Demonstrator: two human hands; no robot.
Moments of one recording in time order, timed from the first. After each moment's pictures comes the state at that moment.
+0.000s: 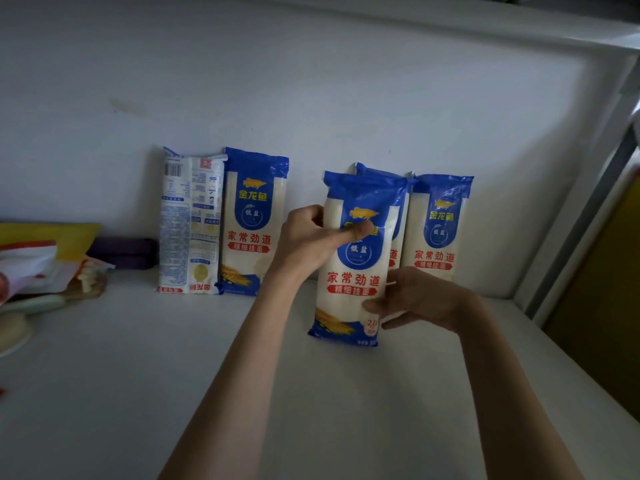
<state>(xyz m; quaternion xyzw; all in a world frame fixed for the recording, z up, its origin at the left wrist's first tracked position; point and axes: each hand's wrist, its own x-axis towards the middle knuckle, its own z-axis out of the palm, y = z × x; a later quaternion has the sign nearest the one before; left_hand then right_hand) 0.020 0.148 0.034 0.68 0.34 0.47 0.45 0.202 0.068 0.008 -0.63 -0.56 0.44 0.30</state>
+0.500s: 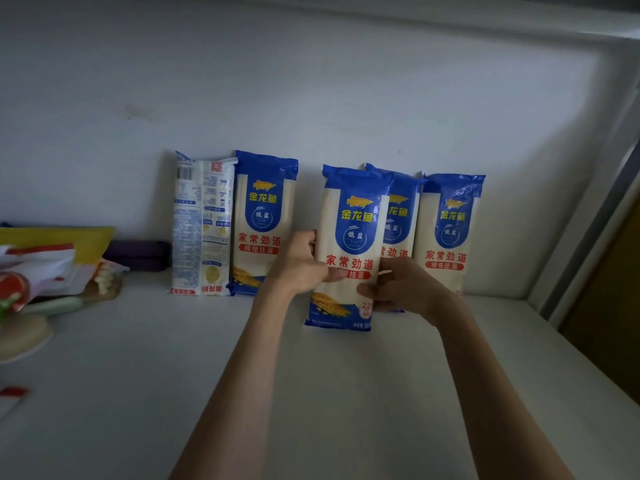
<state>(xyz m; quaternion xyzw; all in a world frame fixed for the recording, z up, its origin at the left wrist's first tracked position) 0.005 0.167 0.003 0.72 0.41 0.36 0.42 0.177 0.094 0.000 -0.67 -0.53 0.36 0.39</state>
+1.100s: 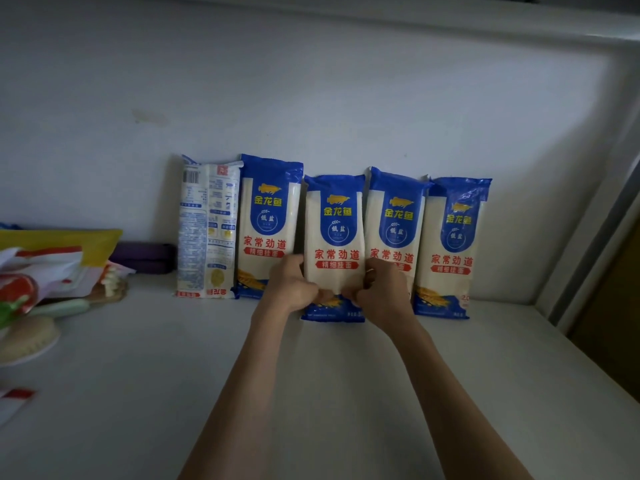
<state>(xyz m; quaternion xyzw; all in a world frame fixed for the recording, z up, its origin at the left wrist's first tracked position) -0.001 0.191 -0.038 0.70 0.49 0.35 0.39 0.133 0.112 -0.026 -0.71 -0.52 0.14 0.45</state>
